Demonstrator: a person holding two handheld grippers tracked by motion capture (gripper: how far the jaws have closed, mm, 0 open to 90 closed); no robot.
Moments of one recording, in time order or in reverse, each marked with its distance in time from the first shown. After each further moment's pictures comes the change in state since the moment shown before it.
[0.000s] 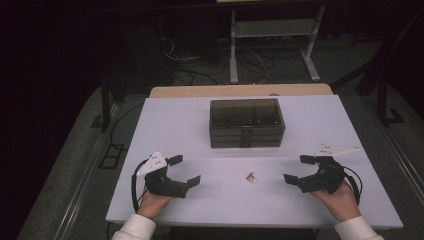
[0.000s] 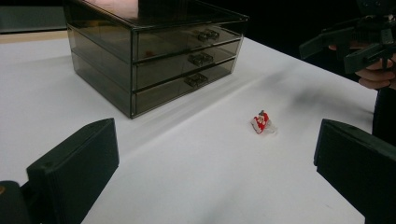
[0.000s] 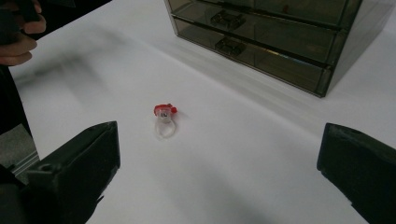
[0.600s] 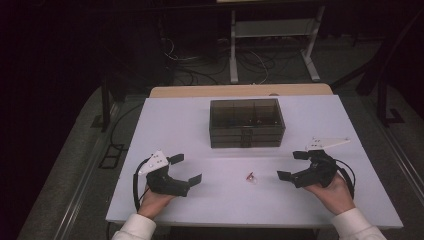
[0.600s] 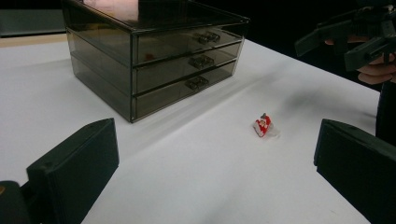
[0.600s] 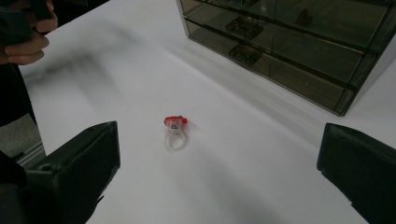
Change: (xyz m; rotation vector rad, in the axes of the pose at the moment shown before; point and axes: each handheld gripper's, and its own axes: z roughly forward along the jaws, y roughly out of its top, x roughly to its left) left arm 0.001 0.001 0.005 -0.005 -0.001 0.005; right arm 0.005 0.021 0.011 0.041 0.028 -0.026
